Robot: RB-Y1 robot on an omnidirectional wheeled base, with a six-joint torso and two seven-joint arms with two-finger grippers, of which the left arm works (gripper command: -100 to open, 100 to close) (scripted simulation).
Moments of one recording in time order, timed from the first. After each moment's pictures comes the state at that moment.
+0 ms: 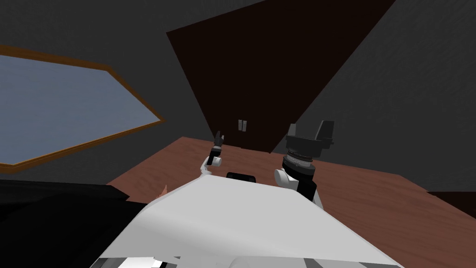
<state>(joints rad) 0.18 0.10 -0.03 -1.67 0.05 -0.49 0.10</state>
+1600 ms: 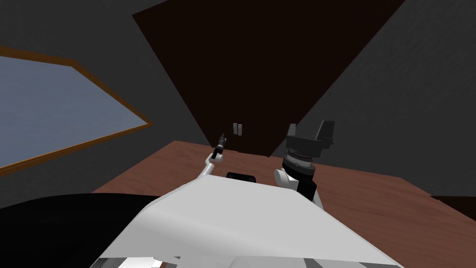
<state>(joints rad) -0.04 0.15 -0.02 -1.29 0.06 -0.41 0.11</state>
